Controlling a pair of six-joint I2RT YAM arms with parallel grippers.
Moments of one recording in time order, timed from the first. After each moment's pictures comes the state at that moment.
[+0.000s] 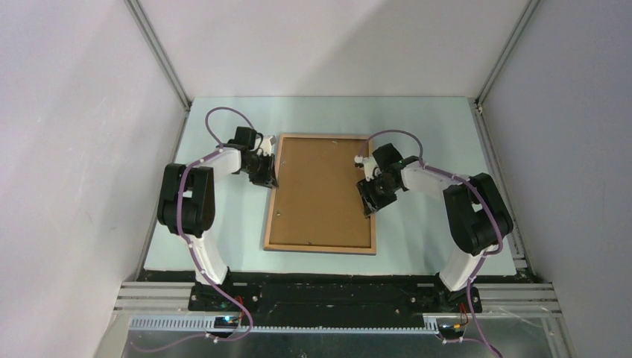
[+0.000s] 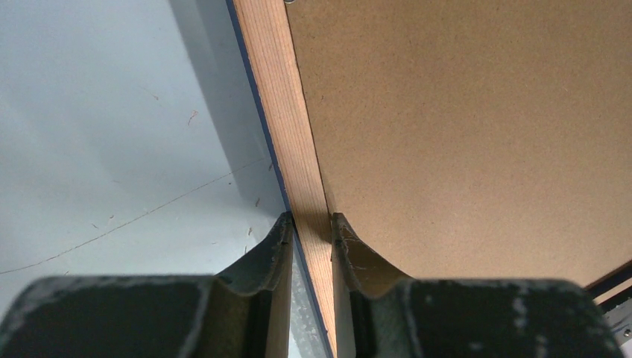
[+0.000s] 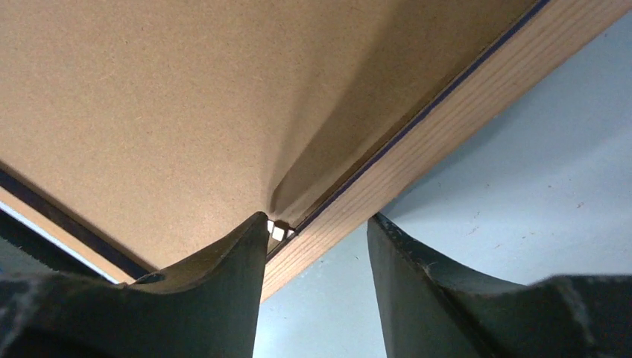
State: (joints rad) left arm -0.15 1.86 1.17 -0.48 0.37 -0.05; right arm 0.45 1.74 1.06 -0.56 -0.29 -0.09
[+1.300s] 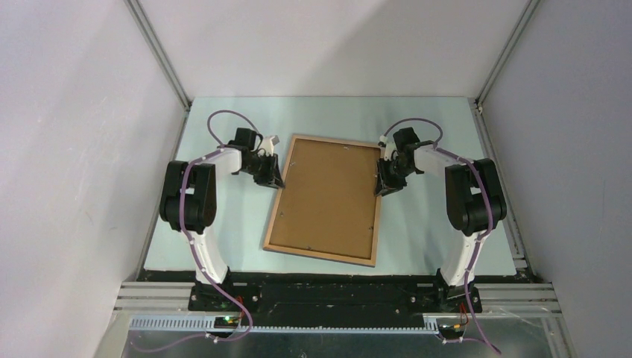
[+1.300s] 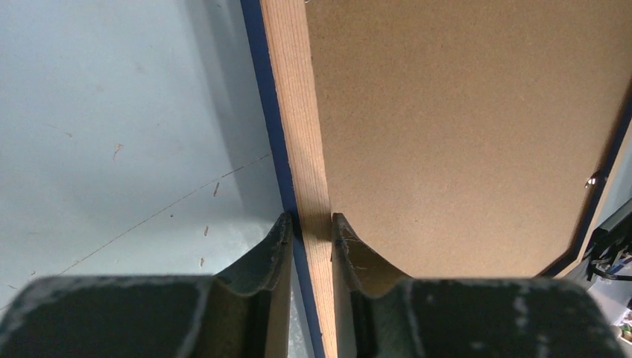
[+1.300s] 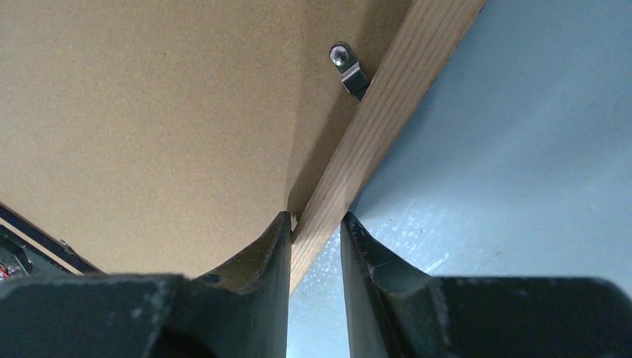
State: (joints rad) left arm -0.14 1.90 1.17 -0.44 0.54 -0.06; right arm 0.24 1.90 1.22 -0.58 -0.39 0.09
